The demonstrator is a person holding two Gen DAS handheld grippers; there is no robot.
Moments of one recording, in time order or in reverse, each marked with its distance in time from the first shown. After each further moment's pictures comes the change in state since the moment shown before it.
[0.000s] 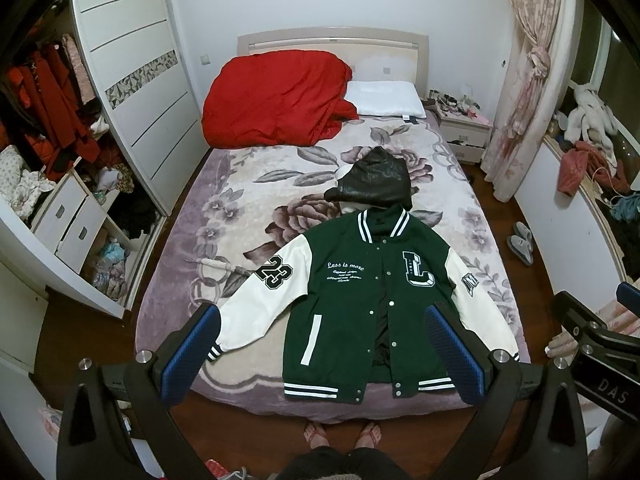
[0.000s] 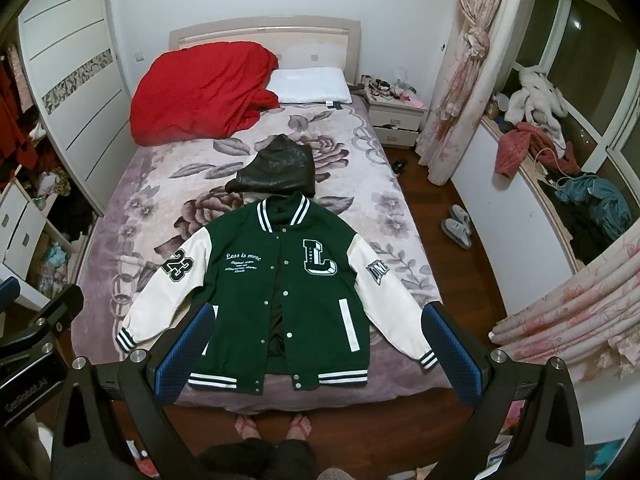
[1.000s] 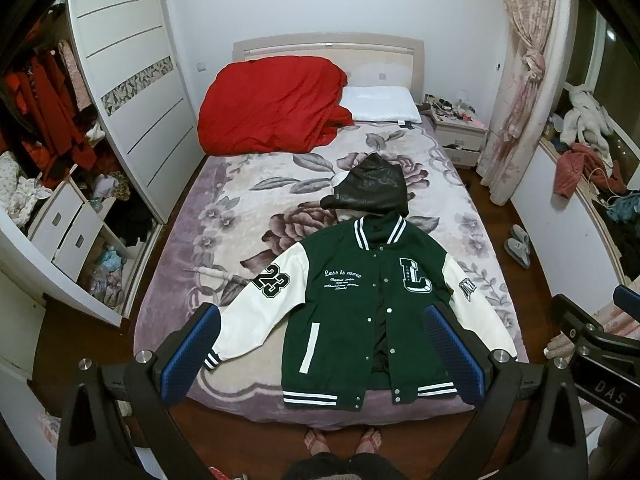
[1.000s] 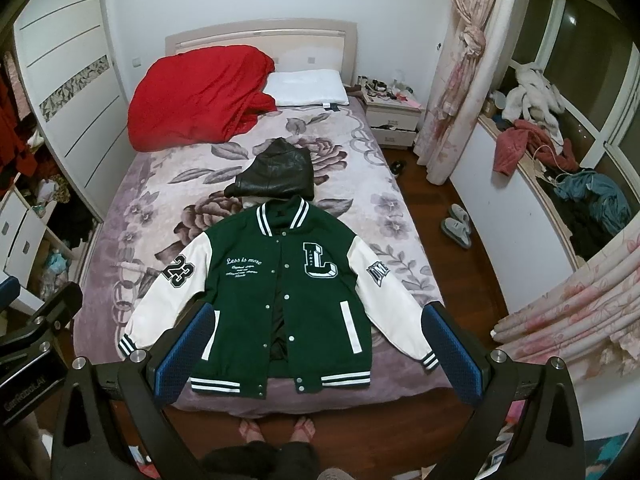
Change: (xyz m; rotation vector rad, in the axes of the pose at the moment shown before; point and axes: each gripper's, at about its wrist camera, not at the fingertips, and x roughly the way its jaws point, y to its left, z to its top) left arm -0.015 -0.019 0.045 0.001 -0.023 -0.004; right arm -0.010 -0.001 0.008 0.012 -0.012 0.002
